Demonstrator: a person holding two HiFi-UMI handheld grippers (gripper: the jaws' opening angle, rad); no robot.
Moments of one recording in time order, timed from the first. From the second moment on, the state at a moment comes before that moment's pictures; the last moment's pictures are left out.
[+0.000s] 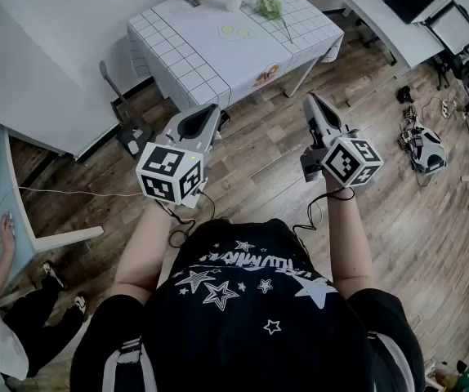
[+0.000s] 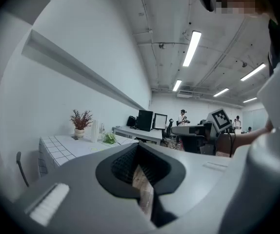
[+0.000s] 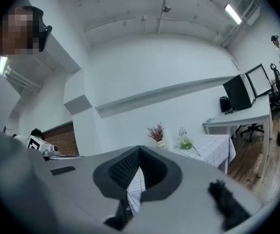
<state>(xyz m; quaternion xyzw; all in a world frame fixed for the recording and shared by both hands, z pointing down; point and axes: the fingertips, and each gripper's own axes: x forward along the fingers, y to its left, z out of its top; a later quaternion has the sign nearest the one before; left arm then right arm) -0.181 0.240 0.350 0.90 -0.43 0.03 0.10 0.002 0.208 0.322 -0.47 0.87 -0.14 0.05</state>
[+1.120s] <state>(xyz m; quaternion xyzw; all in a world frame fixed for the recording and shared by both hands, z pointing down) -0.185 0.233 0.373 0.89 -0.42 0.04 0.14 0.004 0.233 0.349 -0.48 0.87 -0.14 0.03</state>
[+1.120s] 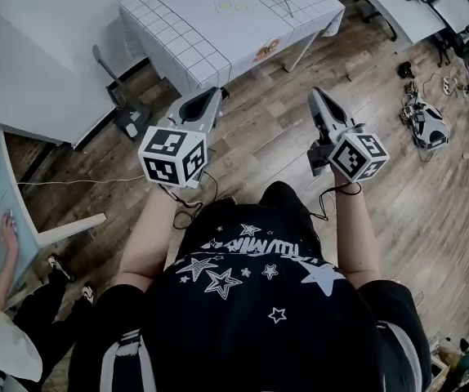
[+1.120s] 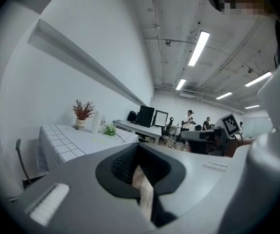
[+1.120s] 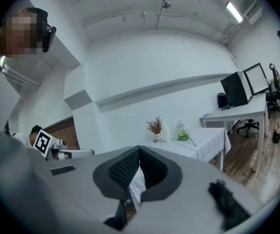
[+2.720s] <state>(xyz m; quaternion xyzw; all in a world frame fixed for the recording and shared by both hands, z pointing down) -0.084 0.089 0.391 0.82 -0.54 0.05 0.17 0.148 0.021 0.370 -0.41 0.90 -0.17 0.03</state>
